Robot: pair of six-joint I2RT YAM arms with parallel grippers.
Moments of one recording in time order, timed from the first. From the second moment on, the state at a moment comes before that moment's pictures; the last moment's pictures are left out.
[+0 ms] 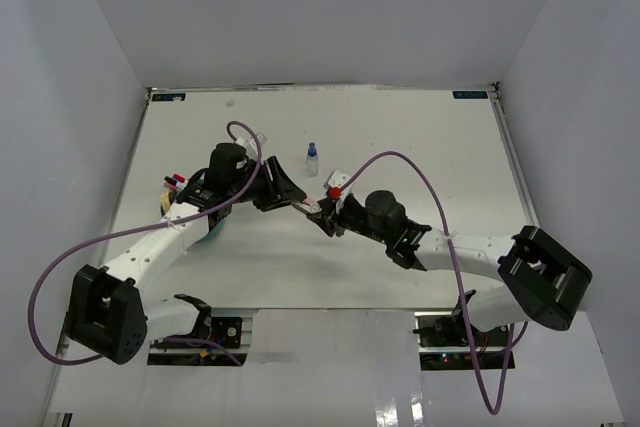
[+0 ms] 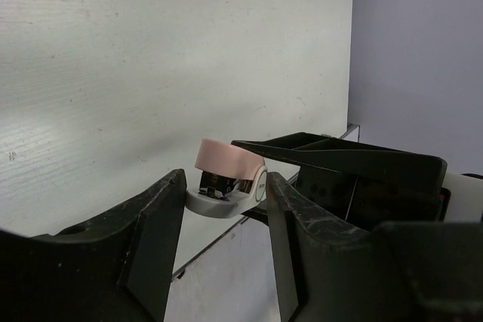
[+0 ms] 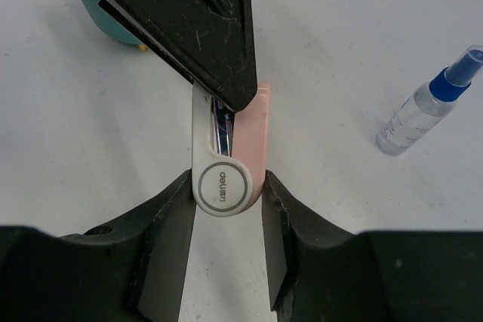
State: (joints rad) left arm -0.43 1.21 0.83 -0.23 0.49 -0.78; right arm 0.95 1.38 0.57 0.65 -0.14 -0.06
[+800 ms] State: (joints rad) left arm -0.44 1.23 0.82 -0.19 0.51 -0.79; right arm 0.95 1.36 0.55 0.69 -0.13 -0.04
